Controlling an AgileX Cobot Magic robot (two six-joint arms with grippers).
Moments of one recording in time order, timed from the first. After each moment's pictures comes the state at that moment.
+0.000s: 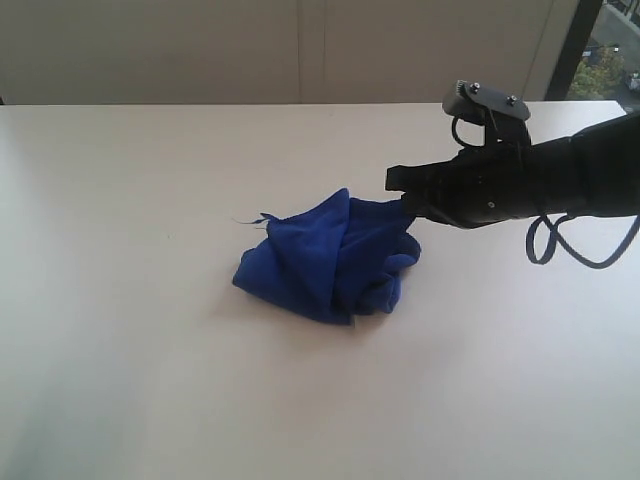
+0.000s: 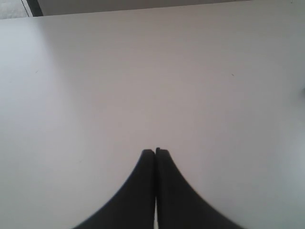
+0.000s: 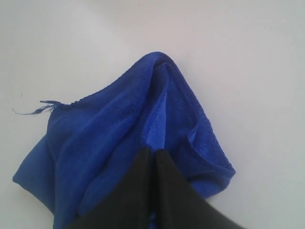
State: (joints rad) left arm 0.01 0.01 0.02 -0.12 0.37 0.16; right arm 0.25 1.71 -0.90 1.44 0.37 -1.12
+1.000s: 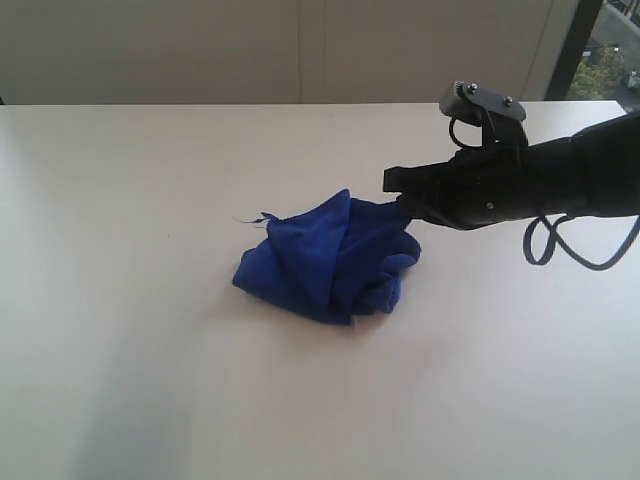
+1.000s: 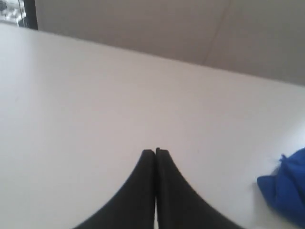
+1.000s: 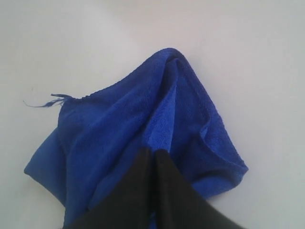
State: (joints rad) left arm 0.01 0.48 -0.41 -0.20 0.36 -0.03; right arm 0.25 1.71 -0.90 1.43 0.40 -1.12
